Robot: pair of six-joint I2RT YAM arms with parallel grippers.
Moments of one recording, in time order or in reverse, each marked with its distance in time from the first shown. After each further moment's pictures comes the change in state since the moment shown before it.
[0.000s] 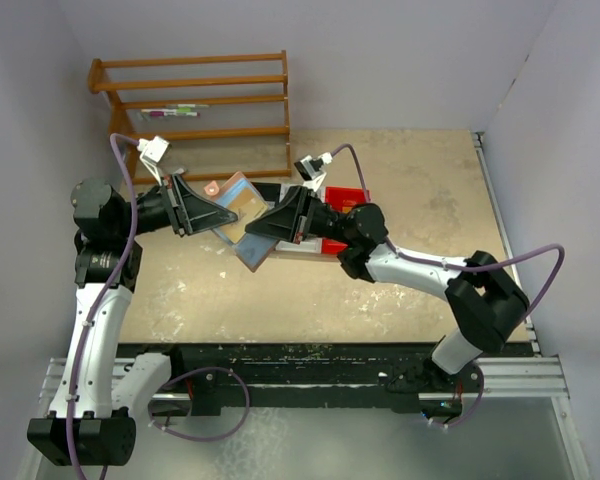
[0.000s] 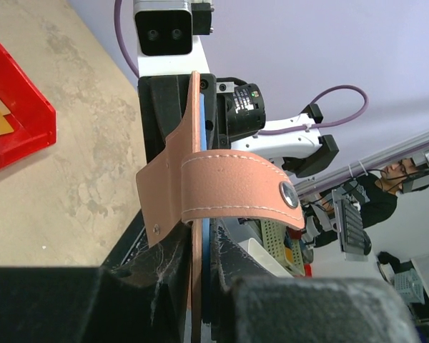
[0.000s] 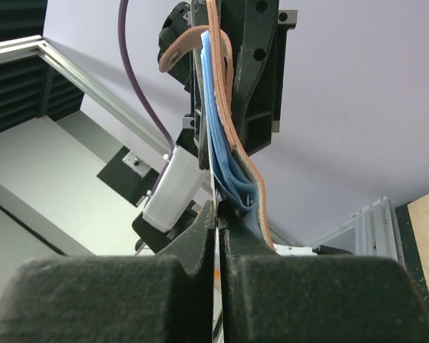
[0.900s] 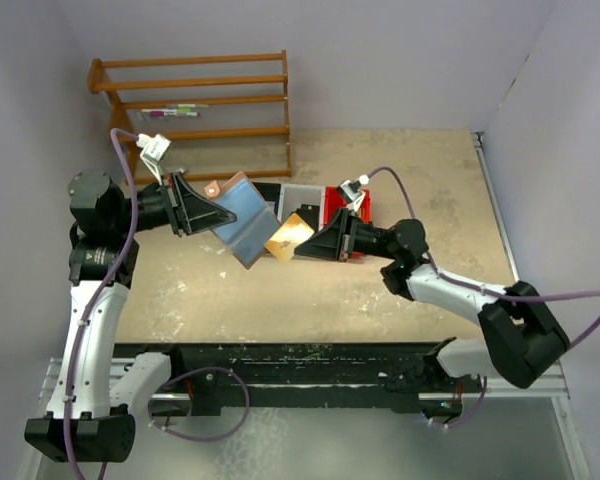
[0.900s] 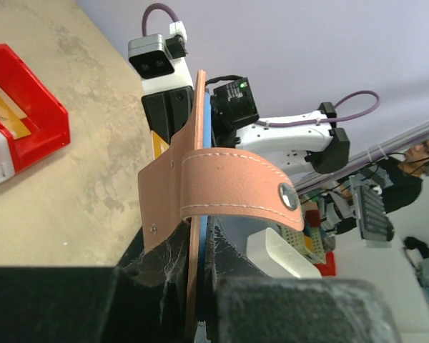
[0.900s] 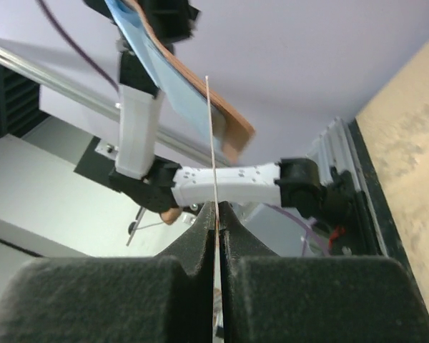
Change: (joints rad) left arm -0.004 0.016 0.056 -0.110 0.023 0.123; right arm -0.185 -0.226 -0.346 -0.052 -0.192 0.047
